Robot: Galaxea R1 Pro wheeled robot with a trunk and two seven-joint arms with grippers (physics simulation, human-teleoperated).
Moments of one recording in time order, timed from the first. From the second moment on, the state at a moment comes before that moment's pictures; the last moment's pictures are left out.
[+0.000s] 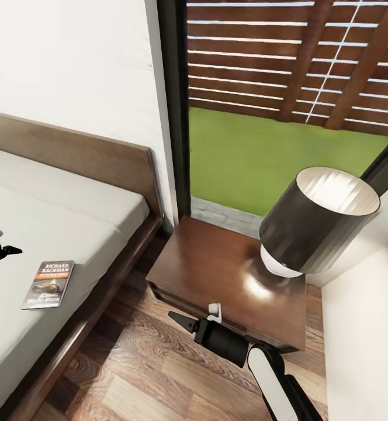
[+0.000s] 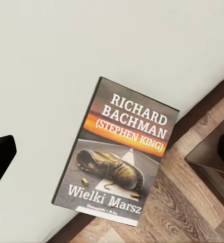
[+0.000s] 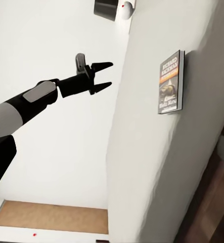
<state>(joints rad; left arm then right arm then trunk) -1.40 0.73 1.06 -0.03 -0.94 0.59 -0.51 -0.28 0.07 0.26 -1.31 -0.81 0.63 0.69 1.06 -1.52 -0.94</state>
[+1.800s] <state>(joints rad) -1.40 0.79 1.06 -0.03 -0.94 0.59 -0.58 -0.28 0.07 0.30 -1.31 -0.81 0.60 0.69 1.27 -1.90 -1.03</state>
